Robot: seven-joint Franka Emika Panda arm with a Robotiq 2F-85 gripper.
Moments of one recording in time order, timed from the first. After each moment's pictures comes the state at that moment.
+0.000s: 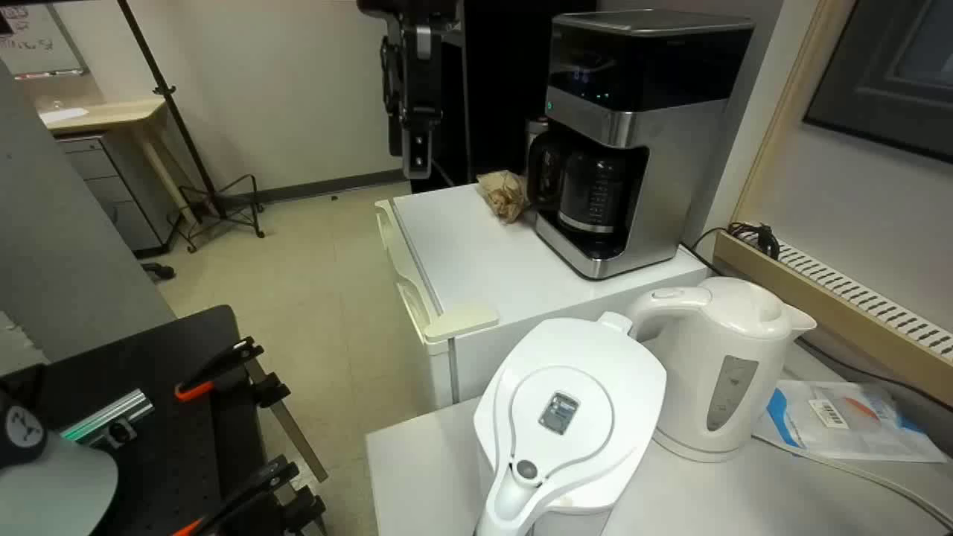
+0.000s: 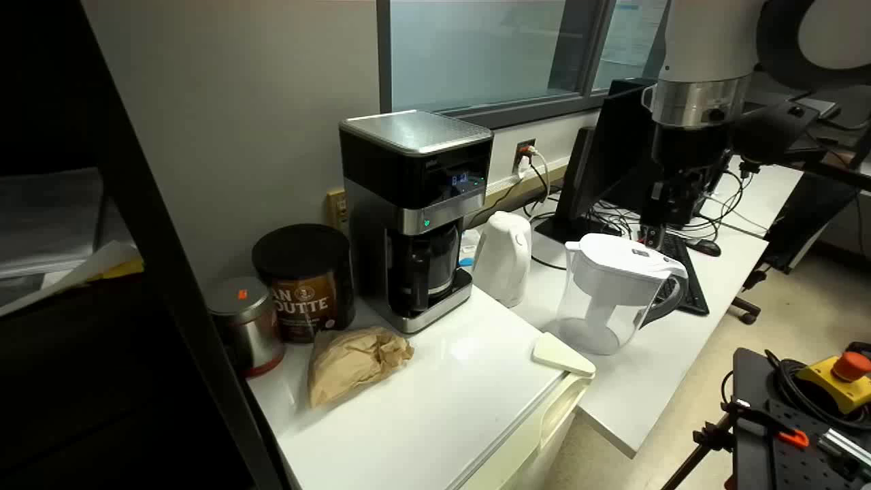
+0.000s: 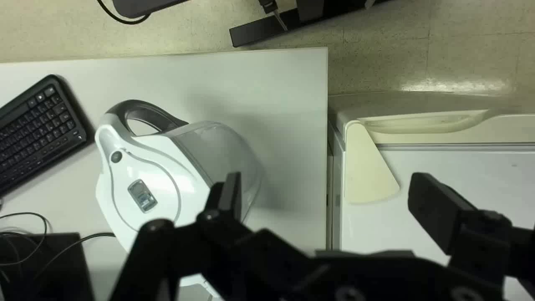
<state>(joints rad) -0.09 -0.24 0.06 -2.32 -0.14 1.91 0.28</state>
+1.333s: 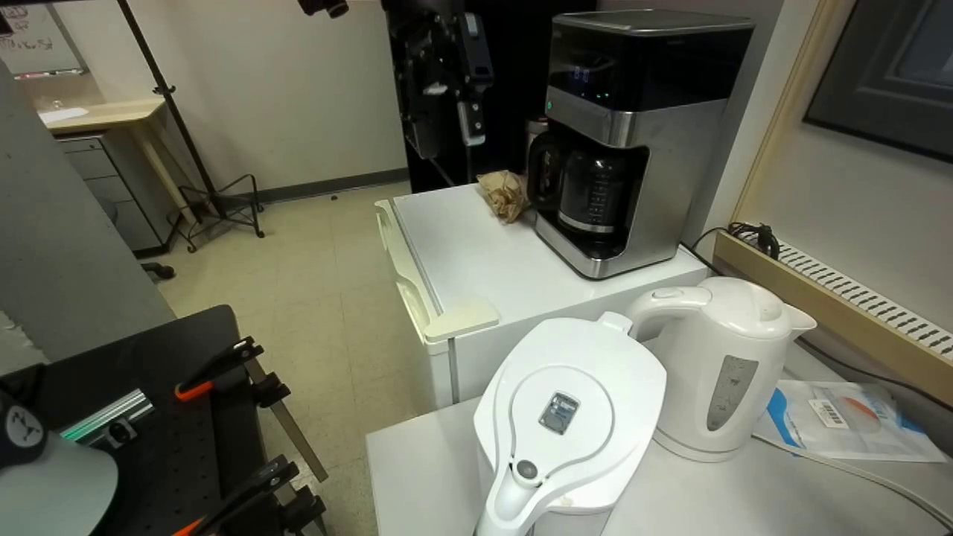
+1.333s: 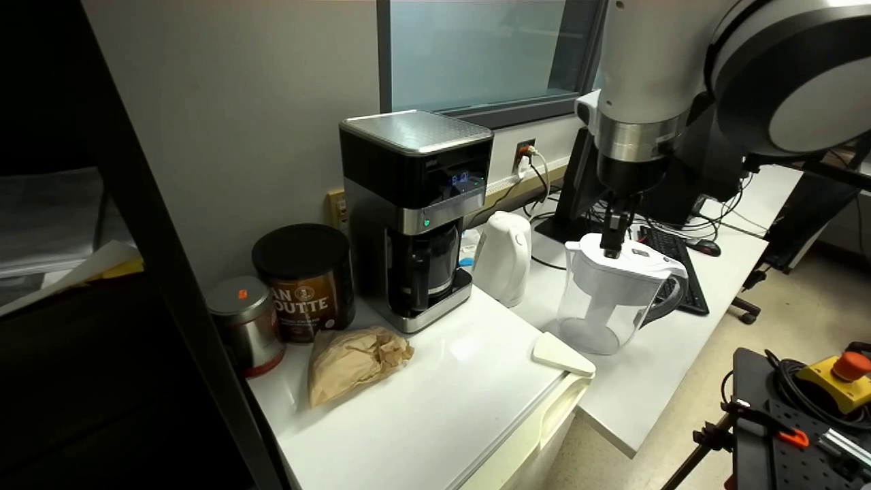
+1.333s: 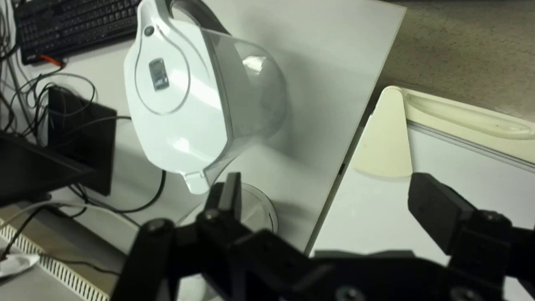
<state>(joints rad) 0.03 -0.08 0.14 -2.20 -0.45 1.94 0.28</state>
